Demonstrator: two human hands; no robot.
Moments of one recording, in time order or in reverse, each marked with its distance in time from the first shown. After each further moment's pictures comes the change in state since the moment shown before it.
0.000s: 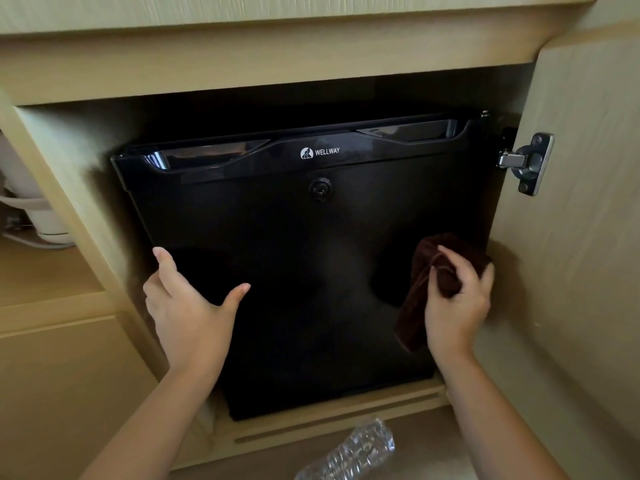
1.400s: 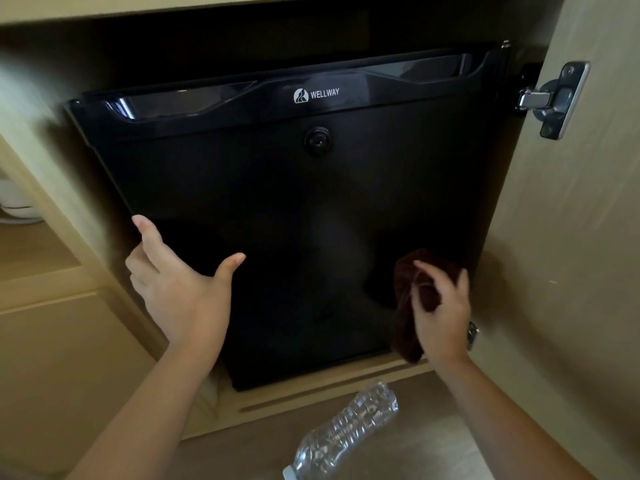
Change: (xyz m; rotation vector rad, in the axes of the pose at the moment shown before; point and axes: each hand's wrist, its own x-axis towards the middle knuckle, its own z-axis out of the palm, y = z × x) left_hand -0.003 -0.001 0.006 -0.014 0.044 -0.020; right_hand -0.046 0.048 -0.004 -0.146 -0.257 0.023
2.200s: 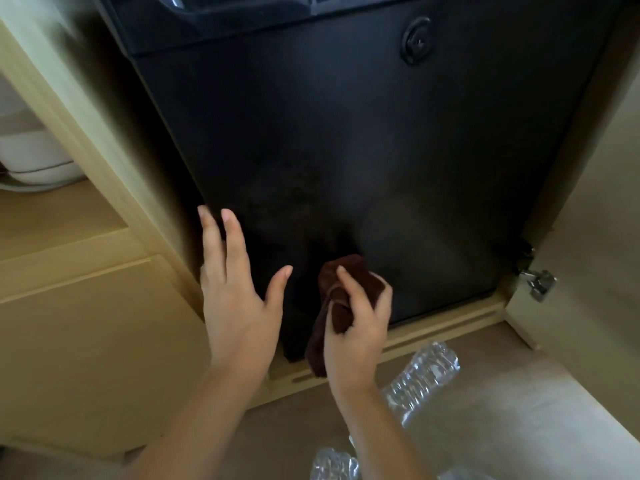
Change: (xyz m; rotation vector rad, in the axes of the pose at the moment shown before) left_hand -0.010 -0.083 -0.010 -0.006 -0.263 0.401; right_hand -0.131 -0.082 0.154 0.168 0.116 0.021
